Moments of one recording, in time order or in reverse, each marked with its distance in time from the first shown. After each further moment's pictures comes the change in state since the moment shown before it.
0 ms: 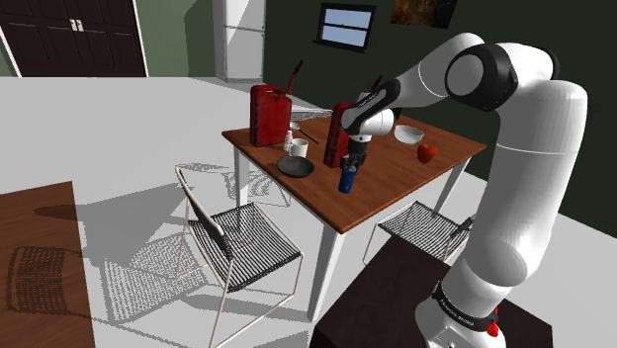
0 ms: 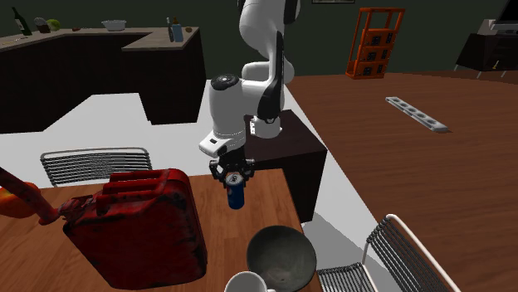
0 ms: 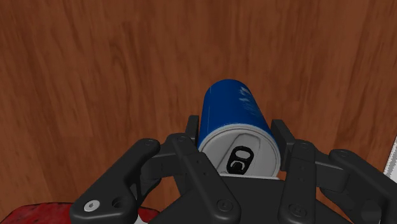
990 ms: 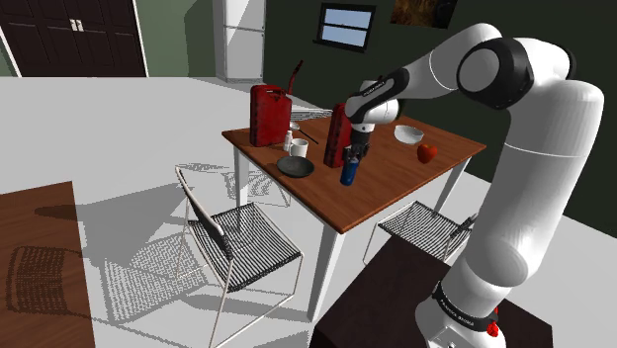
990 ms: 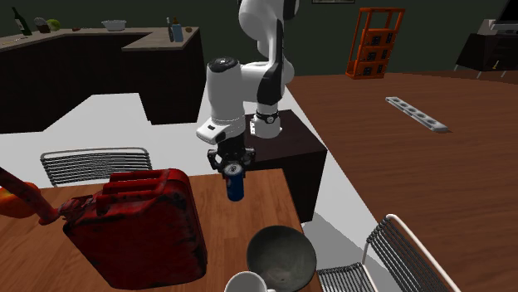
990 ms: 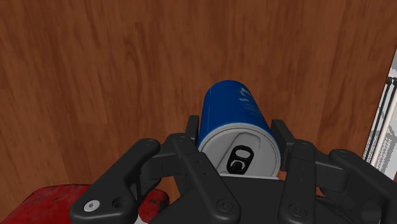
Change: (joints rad) arm 0.009 -0.065 -0.011 0.029 -0.034 -0.091 0.024
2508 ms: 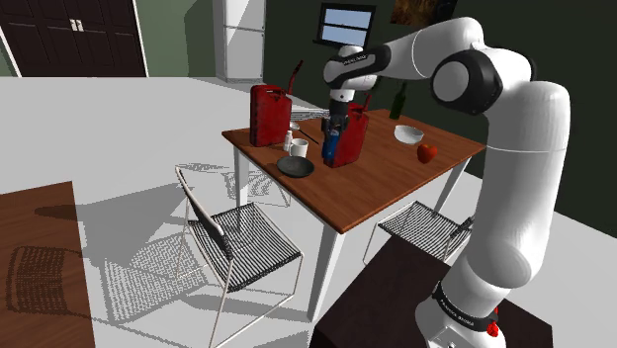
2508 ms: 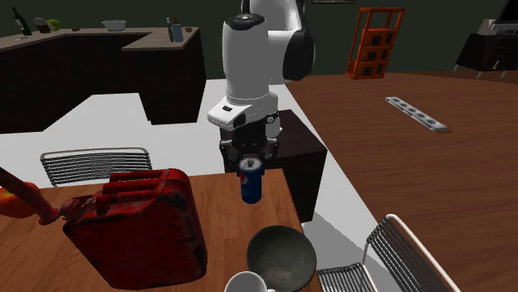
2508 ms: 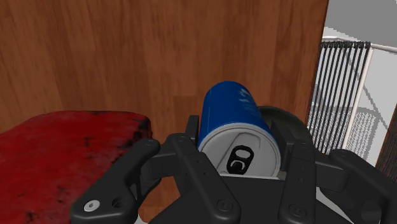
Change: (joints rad) arm 0.042 0.138 0.043 0.443 0.017 -0.307 0.113
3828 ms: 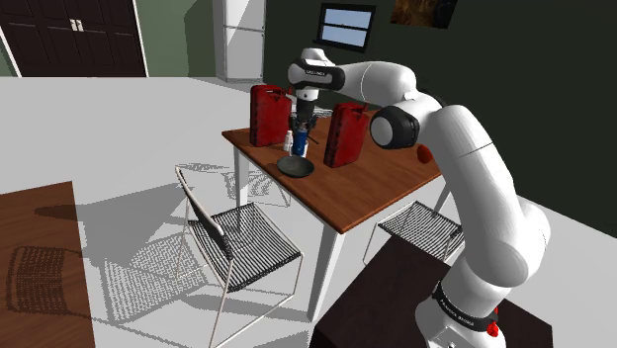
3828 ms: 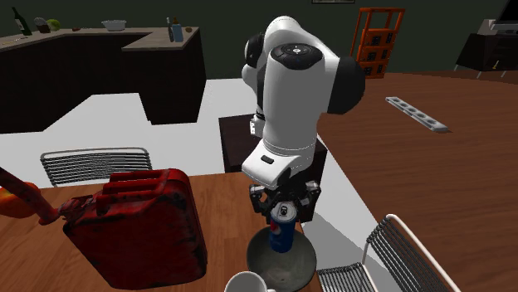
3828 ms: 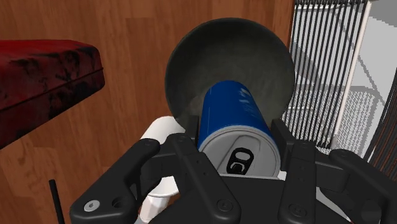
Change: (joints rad) arm -0.031 0.522 0.066 0.776 0.072 -0.253 0.116
